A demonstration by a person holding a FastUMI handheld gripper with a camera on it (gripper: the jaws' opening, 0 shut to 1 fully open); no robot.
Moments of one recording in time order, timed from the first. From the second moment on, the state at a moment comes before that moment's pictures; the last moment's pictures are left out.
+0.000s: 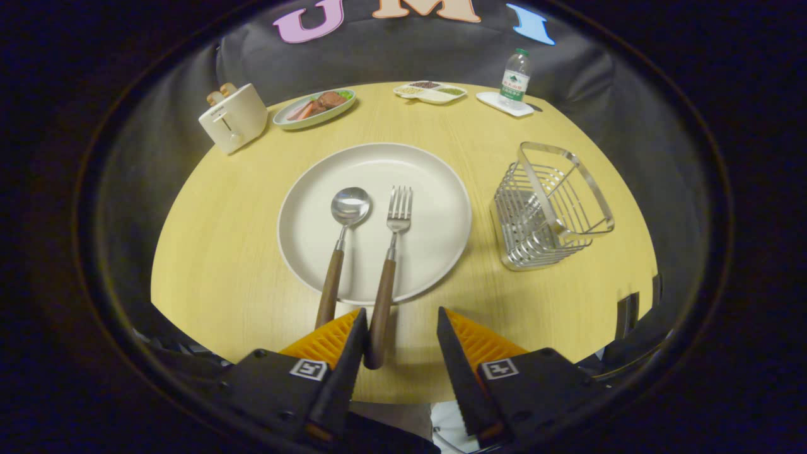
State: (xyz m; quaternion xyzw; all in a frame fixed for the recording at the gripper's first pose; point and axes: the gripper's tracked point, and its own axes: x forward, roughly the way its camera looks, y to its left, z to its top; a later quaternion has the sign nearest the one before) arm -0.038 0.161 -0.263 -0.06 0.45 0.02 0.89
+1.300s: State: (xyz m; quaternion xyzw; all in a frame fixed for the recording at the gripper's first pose) arm -0.064 0.164 -0.244 0.00 0.55 0.08 0.83
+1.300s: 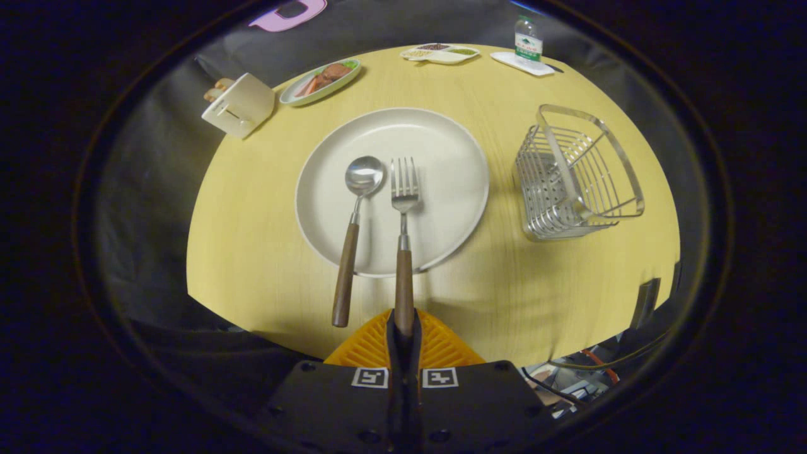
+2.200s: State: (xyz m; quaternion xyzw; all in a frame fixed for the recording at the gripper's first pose) arm -0.085 0.003 -0.140 -0.10 0.65 0.04 0.76
